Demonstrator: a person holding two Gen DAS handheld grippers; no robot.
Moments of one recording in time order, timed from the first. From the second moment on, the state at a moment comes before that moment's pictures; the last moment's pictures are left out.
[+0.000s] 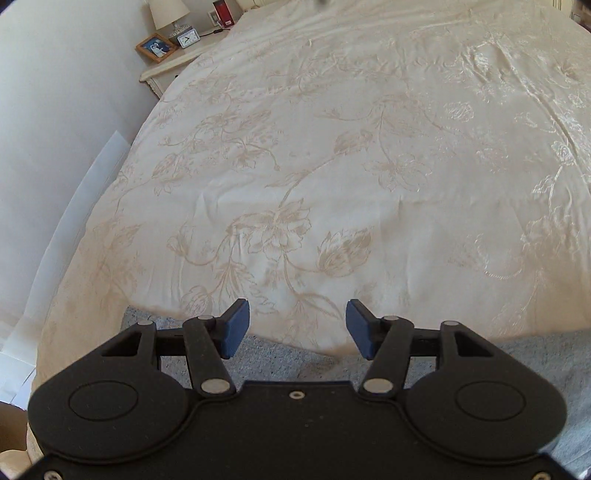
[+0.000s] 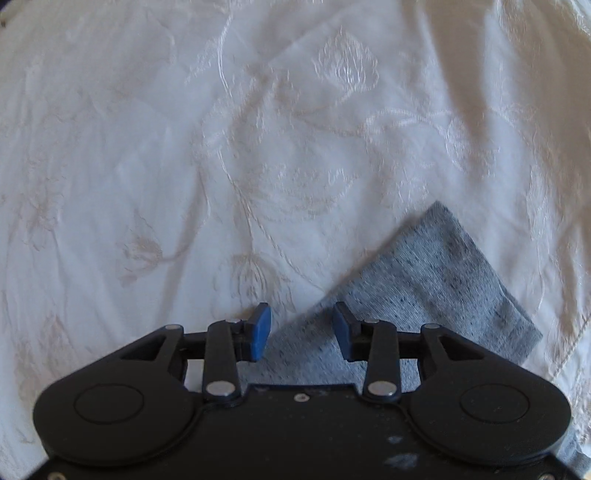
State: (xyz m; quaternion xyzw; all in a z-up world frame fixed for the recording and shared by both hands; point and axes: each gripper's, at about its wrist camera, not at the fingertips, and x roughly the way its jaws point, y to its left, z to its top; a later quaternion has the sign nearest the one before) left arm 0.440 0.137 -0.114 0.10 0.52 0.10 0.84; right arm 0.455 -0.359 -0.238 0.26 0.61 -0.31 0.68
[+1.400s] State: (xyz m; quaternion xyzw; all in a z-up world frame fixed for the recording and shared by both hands) left arm 0.432 0.249 -0.097 -0.01 0.59 0.14 0.80; right arm 0.221 -0.306 -0.135 0.32 0.50 -0.31 0.74
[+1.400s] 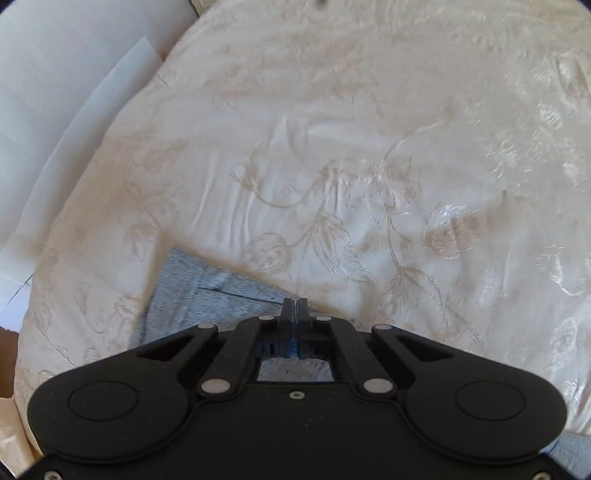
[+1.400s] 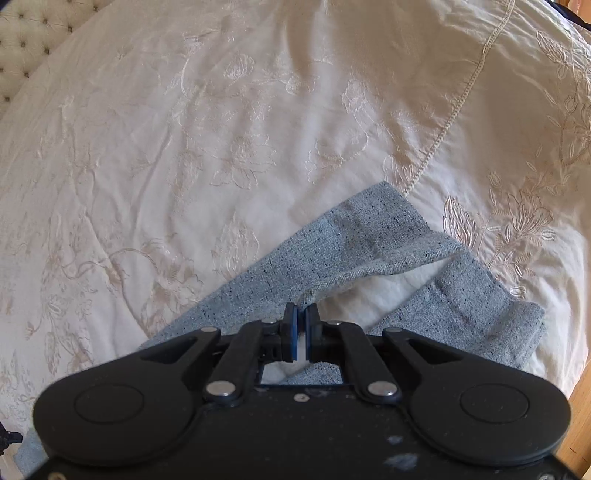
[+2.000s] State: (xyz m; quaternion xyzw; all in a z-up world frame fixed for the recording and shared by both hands) left arm 0.429 0.224 -0.119 -0.03 0.63 0.08 0.77; right arm 0.125 -0.292 -0.124 0.31 0.51 -0.32 0.73
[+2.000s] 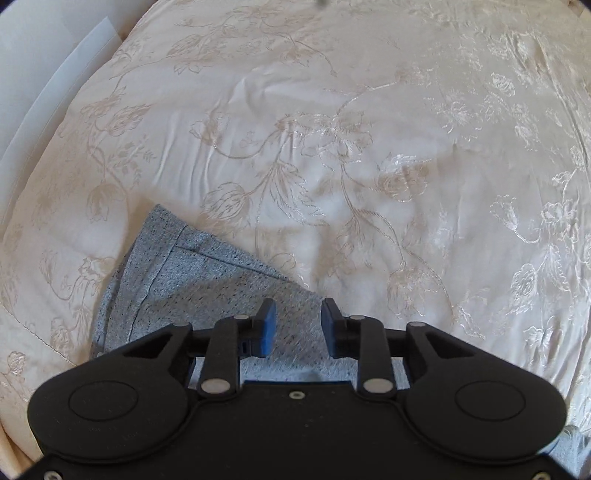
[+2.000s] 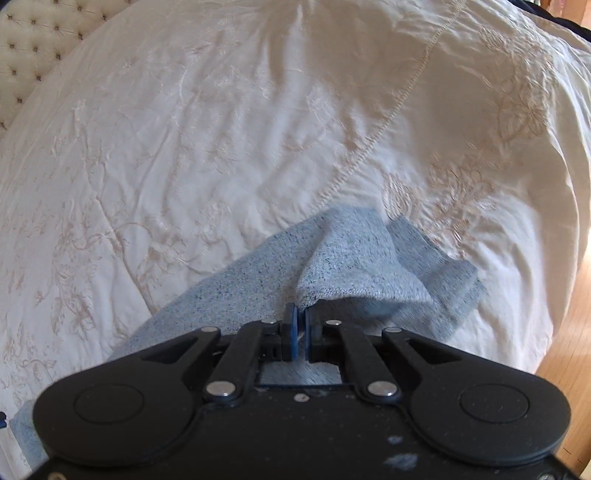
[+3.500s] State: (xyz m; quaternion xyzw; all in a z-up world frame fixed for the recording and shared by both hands) left arm 0.317 0.251 0.015 -0.12 0.45 0.08 0.88; right arm 0.186 -0.302 -0.024 0.27 0.36 -0.14 0.88
